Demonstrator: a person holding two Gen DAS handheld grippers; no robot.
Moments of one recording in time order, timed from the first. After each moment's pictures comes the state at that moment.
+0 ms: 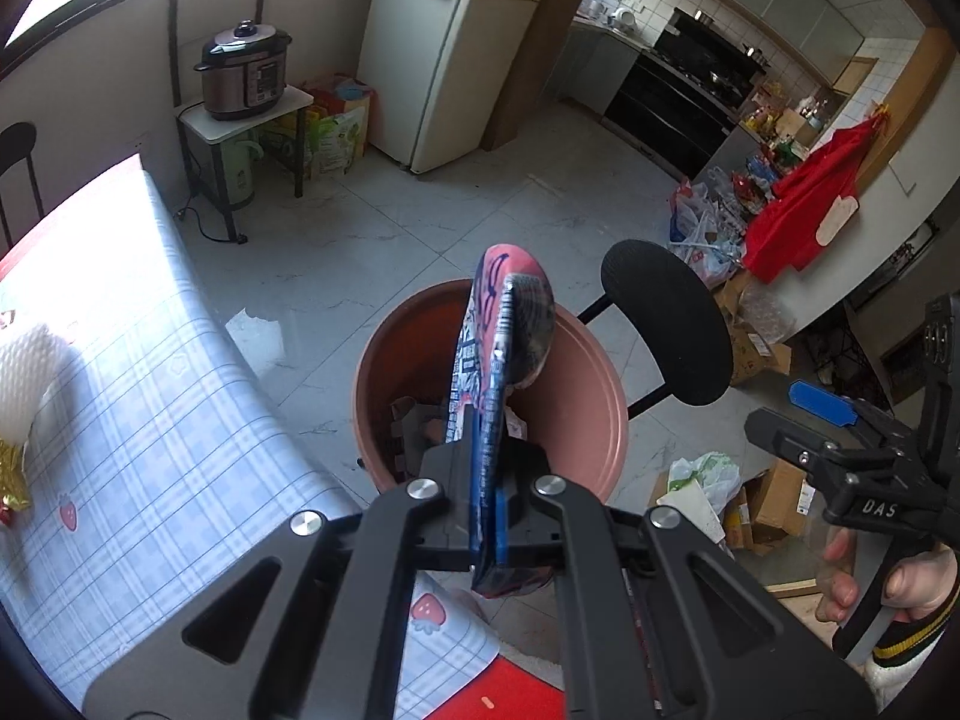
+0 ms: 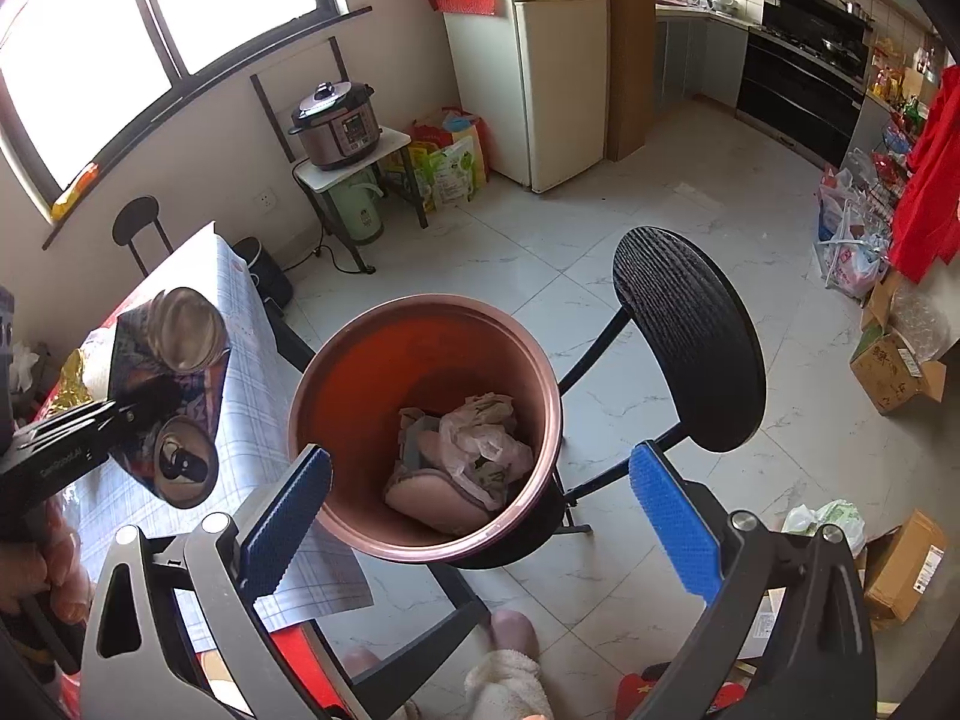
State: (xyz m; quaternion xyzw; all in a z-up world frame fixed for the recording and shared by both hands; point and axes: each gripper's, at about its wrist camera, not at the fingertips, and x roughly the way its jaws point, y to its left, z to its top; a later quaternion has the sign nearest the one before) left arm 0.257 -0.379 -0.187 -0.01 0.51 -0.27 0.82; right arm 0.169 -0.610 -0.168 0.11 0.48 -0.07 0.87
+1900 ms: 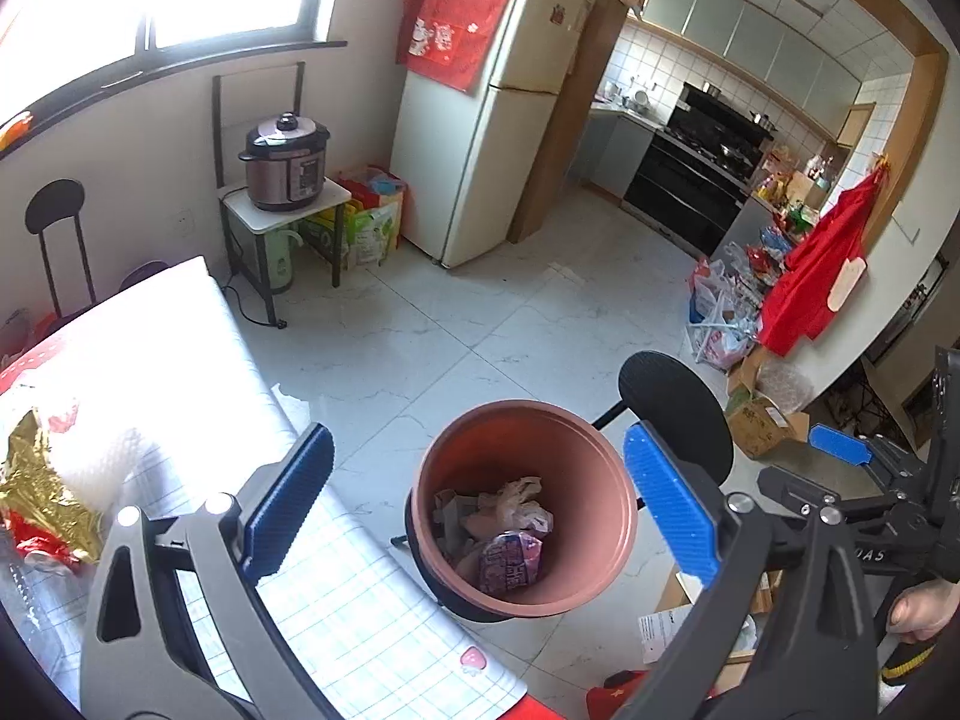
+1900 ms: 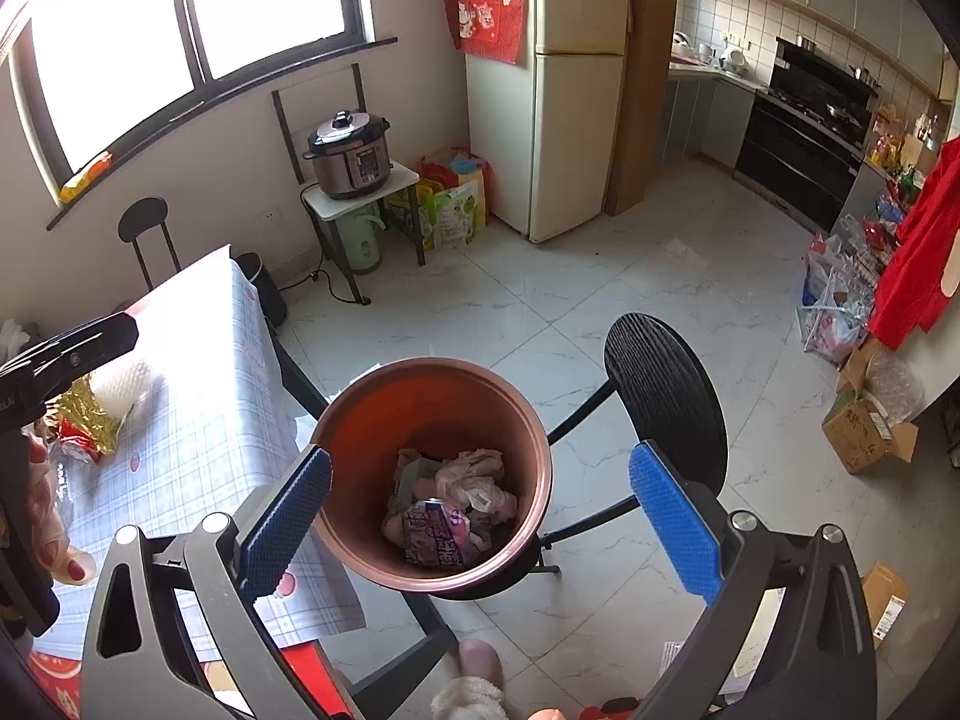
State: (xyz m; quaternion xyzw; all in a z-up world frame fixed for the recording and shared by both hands) left arm 0.262 -0.330 -0.102 -0.03 0.41 -0.23 0.88; right arm 0.180 -0.587 -0.111 0.05 0.44 -0.07 0.89
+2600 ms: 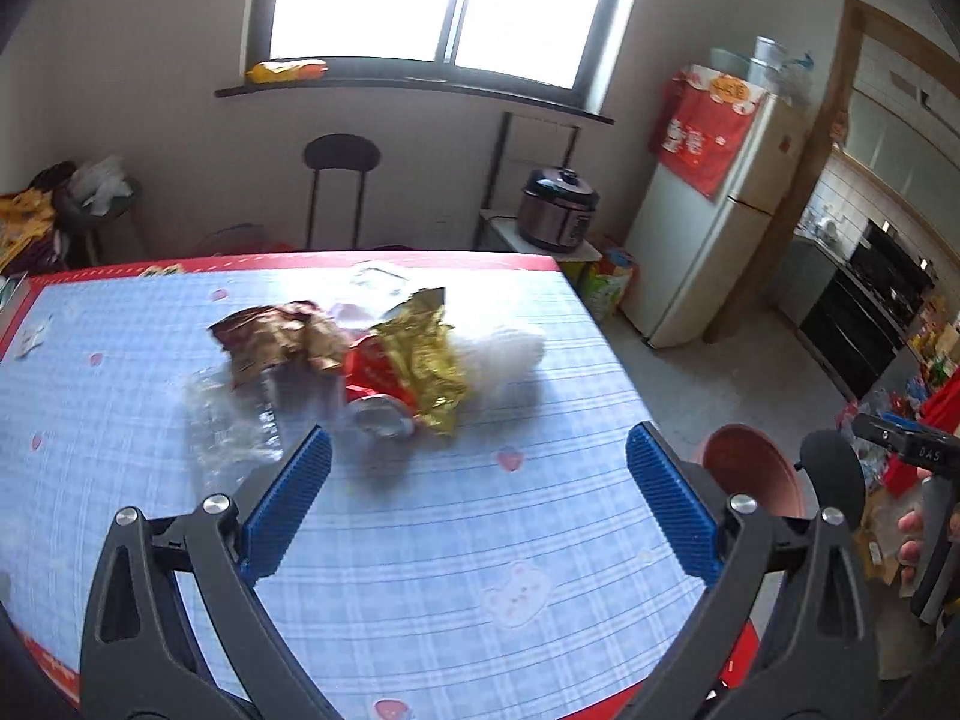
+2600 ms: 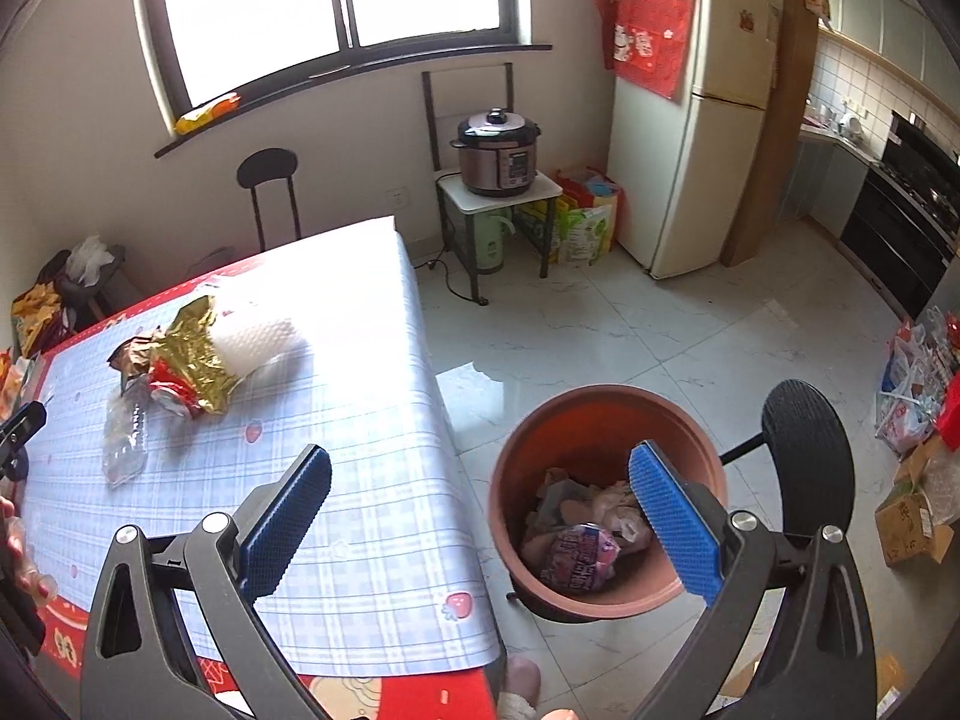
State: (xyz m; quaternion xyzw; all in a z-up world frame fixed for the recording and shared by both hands) left arm 0.116 -0.033 -0.110 -0.12 0.35 0.04 0.93; right arm 0.199 -0.426 -0.103 0.00 0.43 0.07 0.90
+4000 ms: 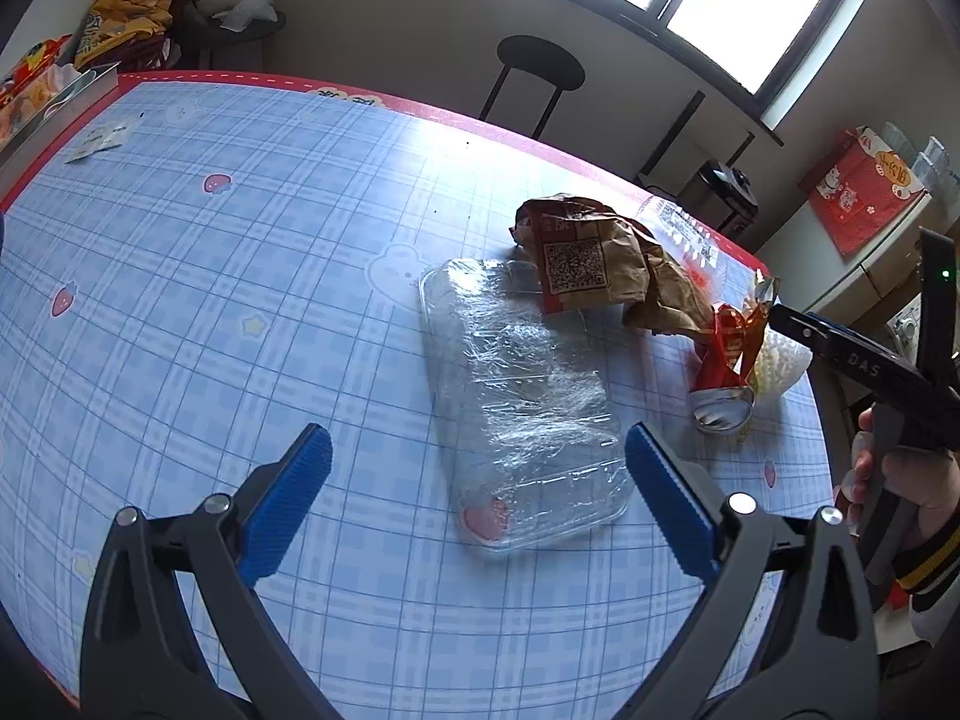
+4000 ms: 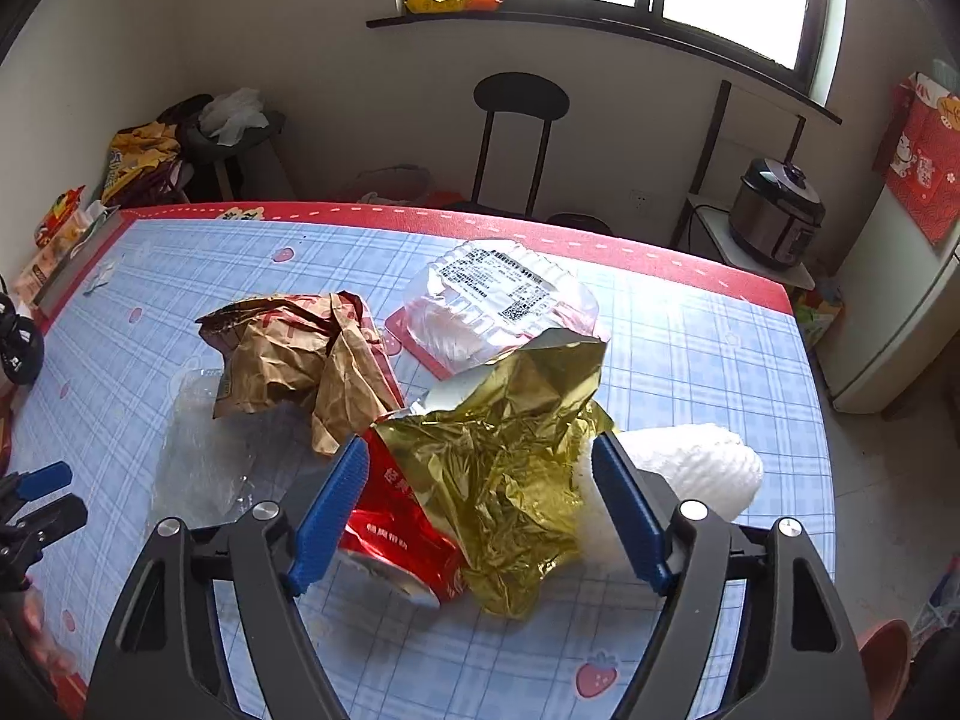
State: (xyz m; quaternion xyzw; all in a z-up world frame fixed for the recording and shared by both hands) left arm 0.130 0.199 -0.241 -0.24 0.43 0.13 0.86; right arm 0.338 -0.042 -0.214 -0.13 0.43 0.26 0.85
